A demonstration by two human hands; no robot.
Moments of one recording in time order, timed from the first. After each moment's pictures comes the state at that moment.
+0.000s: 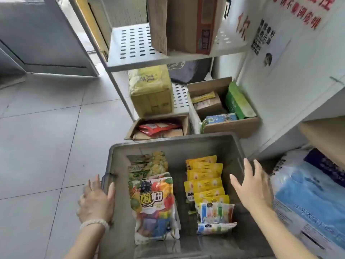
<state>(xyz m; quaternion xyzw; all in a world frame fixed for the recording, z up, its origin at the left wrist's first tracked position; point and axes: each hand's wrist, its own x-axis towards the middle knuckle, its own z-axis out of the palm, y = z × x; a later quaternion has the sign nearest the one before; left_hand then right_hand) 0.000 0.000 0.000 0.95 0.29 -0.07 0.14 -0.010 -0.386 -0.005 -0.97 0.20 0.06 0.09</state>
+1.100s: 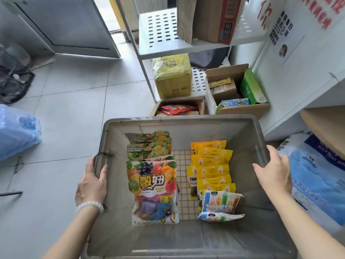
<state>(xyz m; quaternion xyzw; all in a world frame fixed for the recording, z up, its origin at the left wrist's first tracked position) -0.081 0.065 0.128 0.91 0.35 -0.04 0.21 -0.065 -0.362 0.108 -0.91 0.31 0.05 0.26</state>
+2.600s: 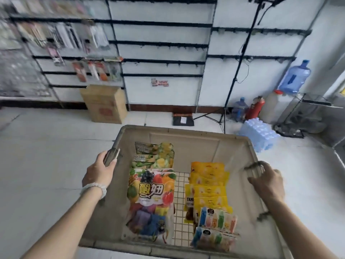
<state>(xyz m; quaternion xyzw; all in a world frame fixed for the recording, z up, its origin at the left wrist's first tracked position) -0.787 -0.017 0.527 0.43 0.85 0.26 0.14 -0.344 -0.012 0.541 -0.82 -0.47 0.18 0.26</state>
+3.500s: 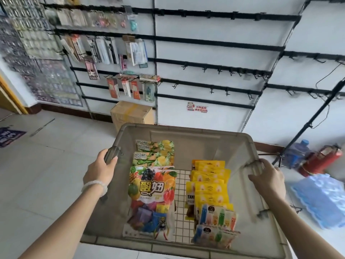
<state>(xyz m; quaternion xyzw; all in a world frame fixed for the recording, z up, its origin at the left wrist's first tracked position) -0.990 0.335 0.551 0.33 0.88 0.32 0.10 -0.565 0.447 0.558 -0.75 -0.58 0.19 0.26</state>
